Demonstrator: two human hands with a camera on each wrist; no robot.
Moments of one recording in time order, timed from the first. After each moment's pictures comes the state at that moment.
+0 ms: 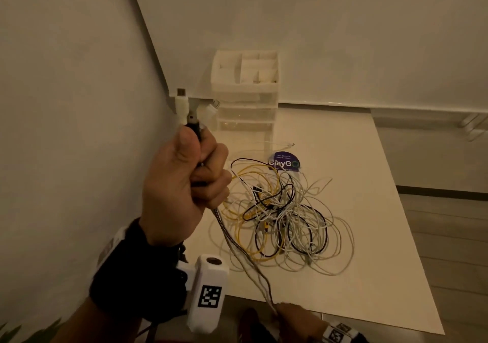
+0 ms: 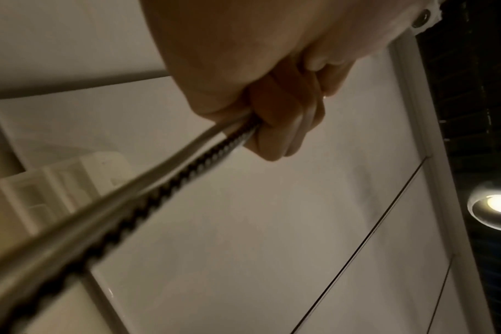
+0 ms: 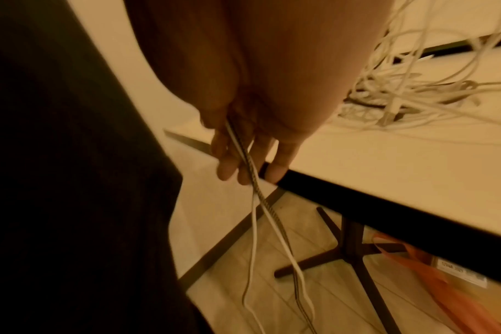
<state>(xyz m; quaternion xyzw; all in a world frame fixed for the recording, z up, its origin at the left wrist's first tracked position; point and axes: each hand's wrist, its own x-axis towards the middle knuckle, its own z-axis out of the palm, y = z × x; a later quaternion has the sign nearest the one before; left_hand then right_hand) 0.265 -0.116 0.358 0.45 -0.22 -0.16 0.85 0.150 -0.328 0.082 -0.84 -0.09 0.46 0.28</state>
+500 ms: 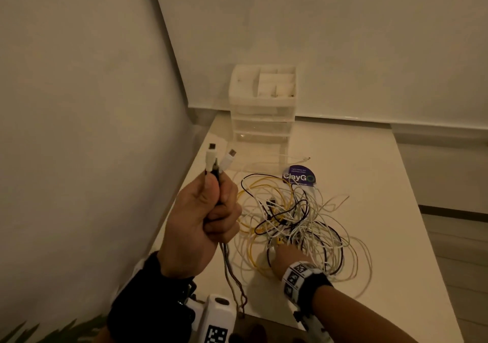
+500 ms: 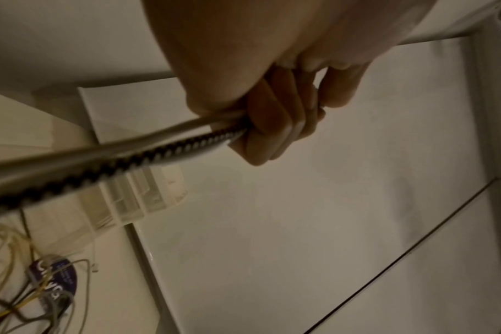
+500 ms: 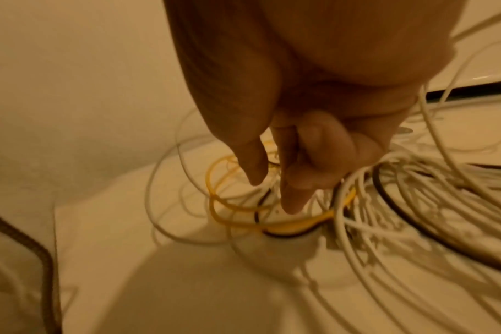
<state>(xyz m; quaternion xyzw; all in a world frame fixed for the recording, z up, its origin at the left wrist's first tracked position) 0.255 -0.109 0.332 0.43 -0.15 -0.16 0.87 0.285 -0.289 0.096 -0.93 0.03 0.31 0.18</state>
